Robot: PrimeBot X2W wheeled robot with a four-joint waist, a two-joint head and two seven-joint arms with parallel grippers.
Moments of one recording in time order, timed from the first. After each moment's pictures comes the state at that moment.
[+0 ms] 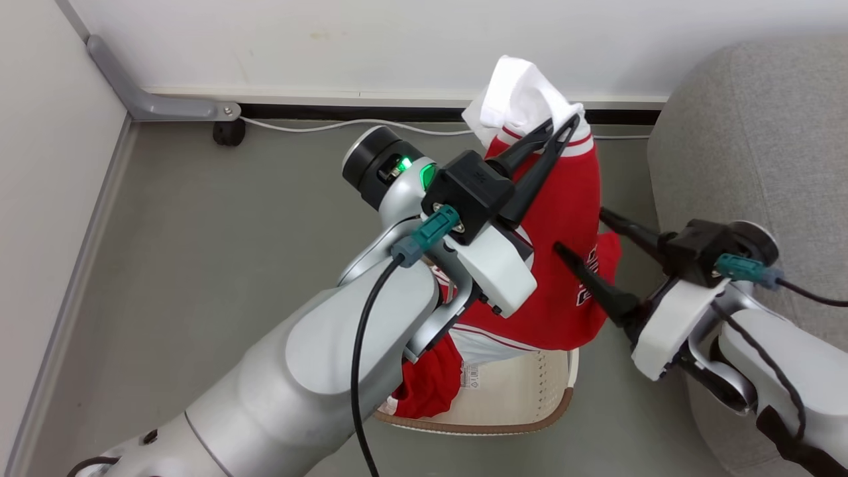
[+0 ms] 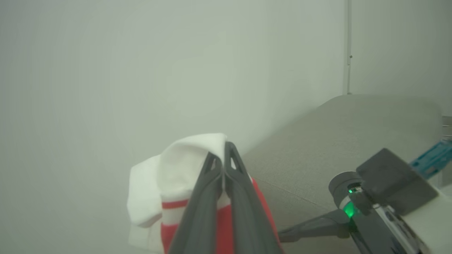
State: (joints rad) left arm -0.87 0.05 -0.92 0.34 -0.50 0.10 -0.19; right arm -0.73 -0.53 1.01 0.39 0.71 0.12 -0.26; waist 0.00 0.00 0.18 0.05
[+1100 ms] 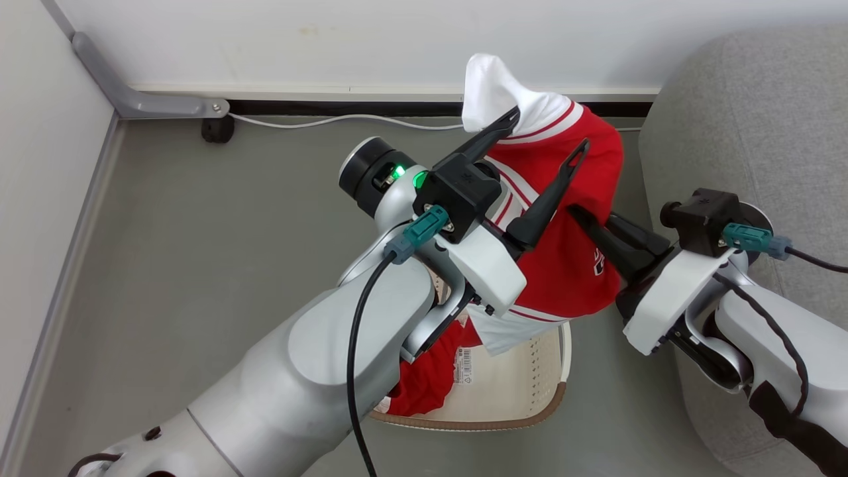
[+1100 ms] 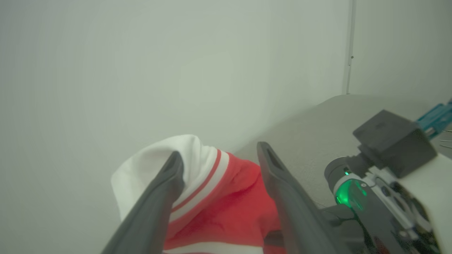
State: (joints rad) left arm -0.89 0.04 -0.97 0.42 -0.58 0.11 -0.25; right arm -0.82 -0.51 1.07 0.42 0.83 0.12 -0.26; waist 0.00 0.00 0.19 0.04
